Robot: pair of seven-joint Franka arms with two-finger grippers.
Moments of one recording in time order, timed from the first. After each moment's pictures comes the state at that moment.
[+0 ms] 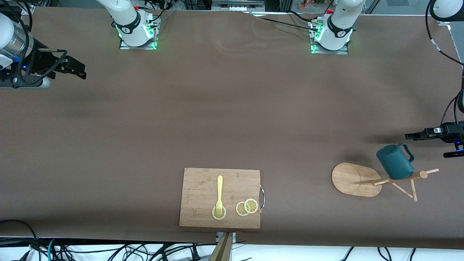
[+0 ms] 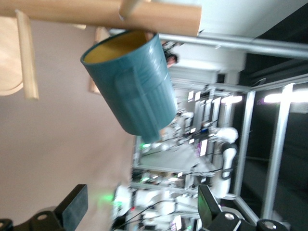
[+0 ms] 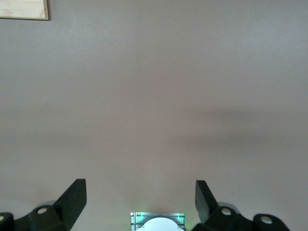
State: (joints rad) left arm 0.86 0.92 -0.34 -1.25 -0.92 1.22 0.52; right arm 0.06 -0.05 0.02 -1.68 0.00 1.50 0.07
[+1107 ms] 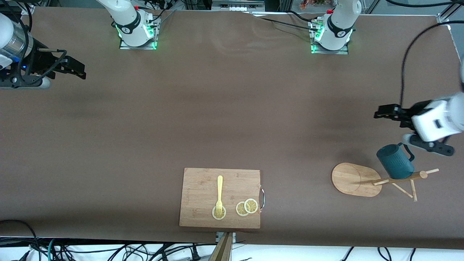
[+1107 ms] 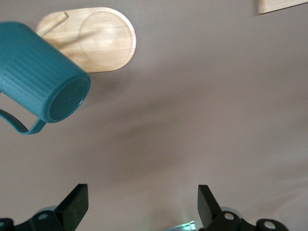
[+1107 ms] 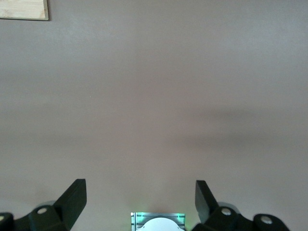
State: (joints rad) left arm 0.17 0.43 -0.35 -1.20 0.10 1.35 0.10; right arm 0.06 -0.05 0.02 -1.68 0.00 1.50 0.07
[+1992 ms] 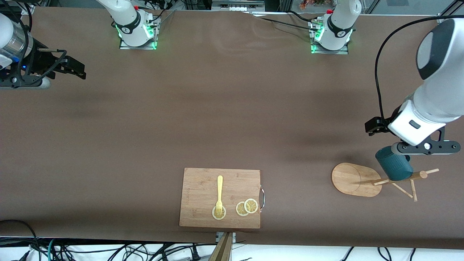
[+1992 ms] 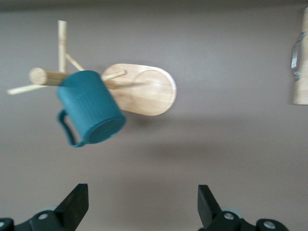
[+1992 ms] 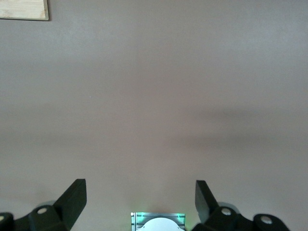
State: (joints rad) left arm 0.04 0.42 -0.24 -1.16 0.17 1.52 -0.22; right arm 0.06 -0.05 0.02 -1.68 0.00 1.50 0.07
